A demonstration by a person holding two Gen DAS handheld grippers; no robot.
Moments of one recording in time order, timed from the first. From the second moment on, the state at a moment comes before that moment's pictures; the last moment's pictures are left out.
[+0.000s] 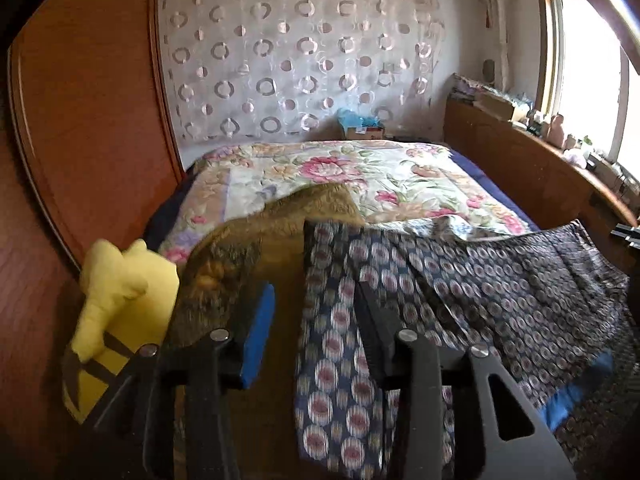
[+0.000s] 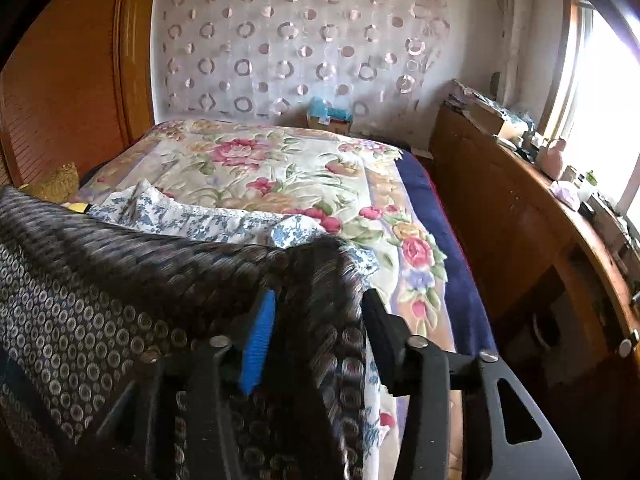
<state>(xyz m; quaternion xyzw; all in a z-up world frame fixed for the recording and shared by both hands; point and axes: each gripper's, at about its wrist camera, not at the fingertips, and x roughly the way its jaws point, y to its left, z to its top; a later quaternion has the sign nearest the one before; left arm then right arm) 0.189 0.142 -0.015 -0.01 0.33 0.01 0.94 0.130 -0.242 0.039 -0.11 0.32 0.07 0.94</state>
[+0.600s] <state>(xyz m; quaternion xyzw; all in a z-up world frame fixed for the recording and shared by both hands) 0.124 0.143 -0.052 -0.03 0.34 0.00 0.94 0.078 -0.328 0.035 -0.03 0.37 0.09 0.93</state>
